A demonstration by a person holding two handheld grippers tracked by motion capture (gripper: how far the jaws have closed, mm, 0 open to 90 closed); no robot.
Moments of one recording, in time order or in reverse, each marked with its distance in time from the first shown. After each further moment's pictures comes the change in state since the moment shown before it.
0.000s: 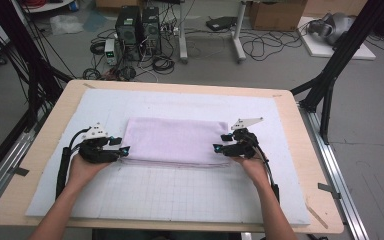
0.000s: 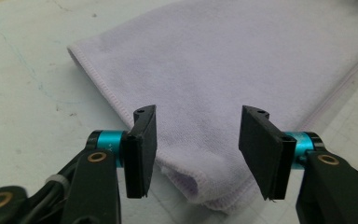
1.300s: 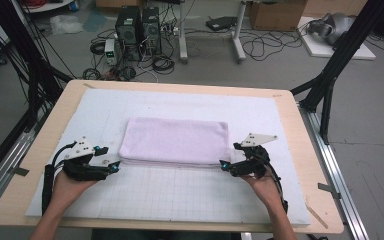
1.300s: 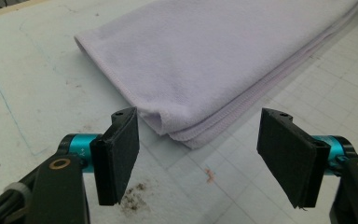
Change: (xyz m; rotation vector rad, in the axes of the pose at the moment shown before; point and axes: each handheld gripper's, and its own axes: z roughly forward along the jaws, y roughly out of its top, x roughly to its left) left arm -0.030 -0.022 -0.046 -0.010 0.038 0.050; right arm 0.041 -0.029 -0.045 -0.063 -0.070 -0.046
